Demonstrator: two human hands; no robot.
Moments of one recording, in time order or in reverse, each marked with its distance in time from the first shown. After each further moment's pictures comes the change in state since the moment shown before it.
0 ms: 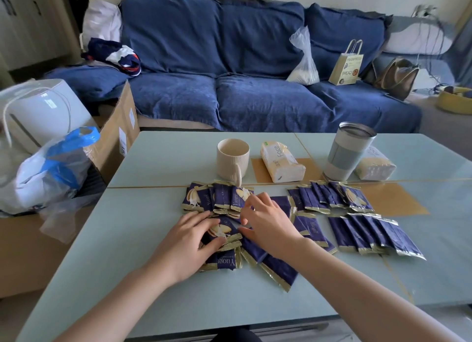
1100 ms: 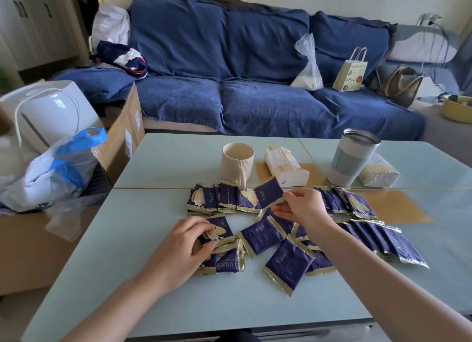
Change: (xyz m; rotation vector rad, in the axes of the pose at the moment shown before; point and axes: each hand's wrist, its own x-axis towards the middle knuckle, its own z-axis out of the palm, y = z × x) left_hand -0.017 -0.008 -0.009 -0.079 0.077 0.049; right_hand 0.011 0.043 -0.033 1.327 0.248 1.046
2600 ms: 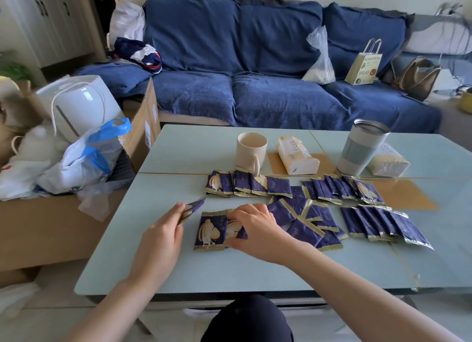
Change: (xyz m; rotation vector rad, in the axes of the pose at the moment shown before) left_hand -0.061 -0.011 -0.031 0.103 0.303 -0.201; right_hand -0.089 0.049 0.065 -1.147 -0.470 -0.753
